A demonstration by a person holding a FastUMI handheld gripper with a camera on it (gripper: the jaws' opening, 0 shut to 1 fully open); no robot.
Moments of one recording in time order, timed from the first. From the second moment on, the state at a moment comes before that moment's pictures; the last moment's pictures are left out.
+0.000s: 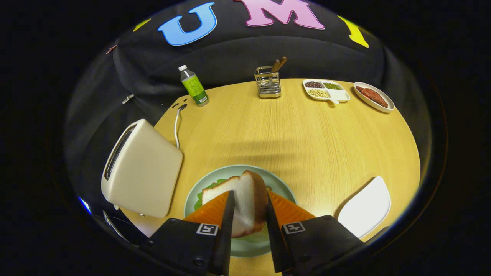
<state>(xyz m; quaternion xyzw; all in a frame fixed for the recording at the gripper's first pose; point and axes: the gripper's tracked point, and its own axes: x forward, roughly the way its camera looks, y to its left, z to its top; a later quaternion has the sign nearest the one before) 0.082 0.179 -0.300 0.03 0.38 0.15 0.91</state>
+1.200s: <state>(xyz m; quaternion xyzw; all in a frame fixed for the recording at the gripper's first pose) 0.073 0.040 -0.028 -0.04 0.07 0.08 0.99</state>
